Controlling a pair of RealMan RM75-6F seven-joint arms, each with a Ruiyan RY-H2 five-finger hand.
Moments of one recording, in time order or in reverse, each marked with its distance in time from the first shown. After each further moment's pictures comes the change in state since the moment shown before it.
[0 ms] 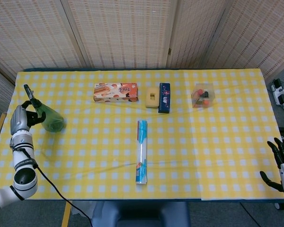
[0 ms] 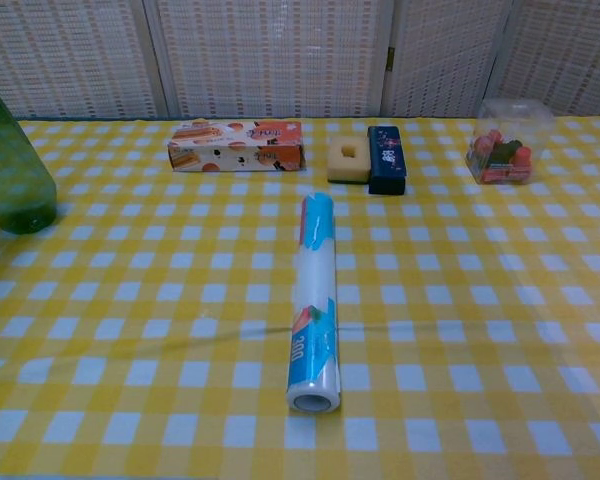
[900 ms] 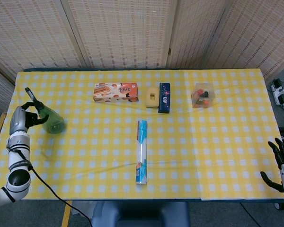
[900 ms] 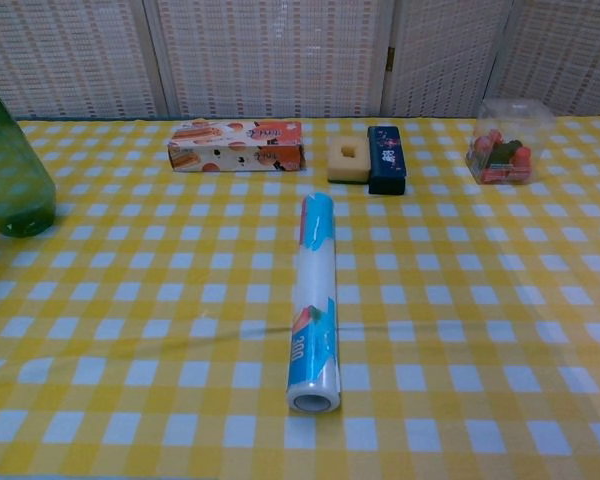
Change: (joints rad) left arm -0.009 0.072 0.101 0.016 0.027 -0.094 -0.162; right arm -0.006 -0.001 -0.002 -0.005 -0.001 0.012 -0.009
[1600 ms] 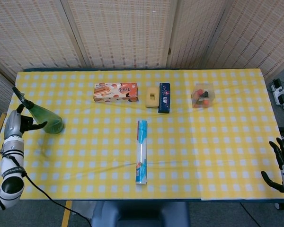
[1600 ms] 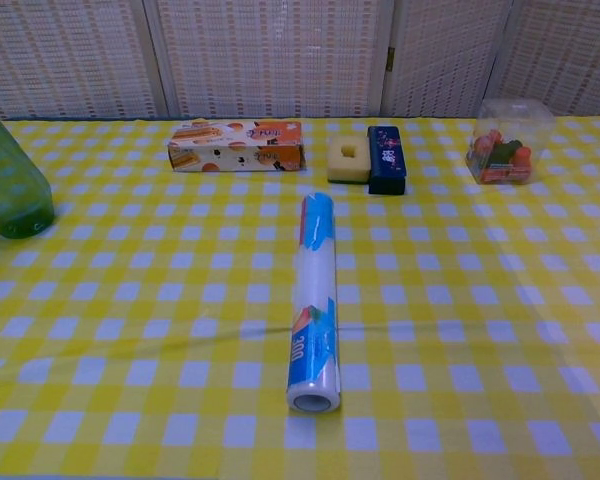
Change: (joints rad) left arm 0.043 0.069 0.083 -0.054 0.092 0.001 -0.082; right arm -0.006 -0.007 0.002 0.002 -0.004 0.016 -0.011
